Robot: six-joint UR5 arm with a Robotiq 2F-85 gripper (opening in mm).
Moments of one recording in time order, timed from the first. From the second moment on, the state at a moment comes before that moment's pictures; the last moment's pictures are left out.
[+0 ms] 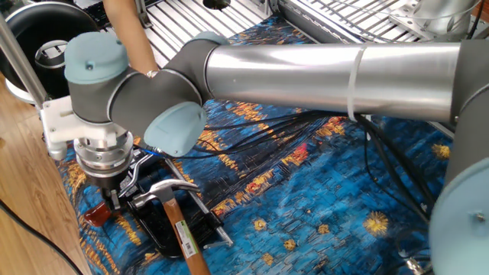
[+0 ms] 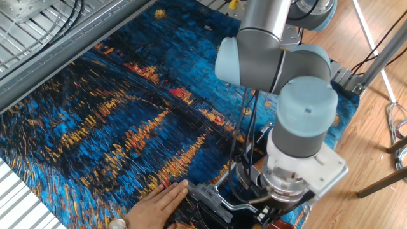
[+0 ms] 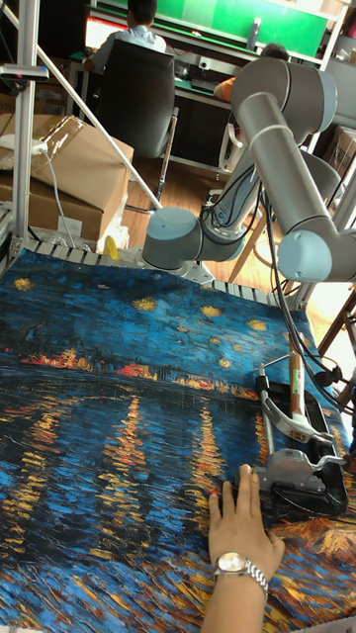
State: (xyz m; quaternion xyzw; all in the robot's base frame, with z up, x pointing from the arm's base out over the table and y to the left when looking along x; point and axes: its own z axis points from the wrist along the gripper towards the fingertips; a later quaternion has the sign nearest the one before) arm 0.554 0.385 0.037 -0.62 0.78 0.04 0.11
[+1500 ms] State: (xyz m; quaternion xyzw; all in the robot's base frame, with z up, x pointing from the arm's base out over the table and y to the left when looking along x) arm 0.555 0.293 0.159 -0.28 0.95 0.03 0.13
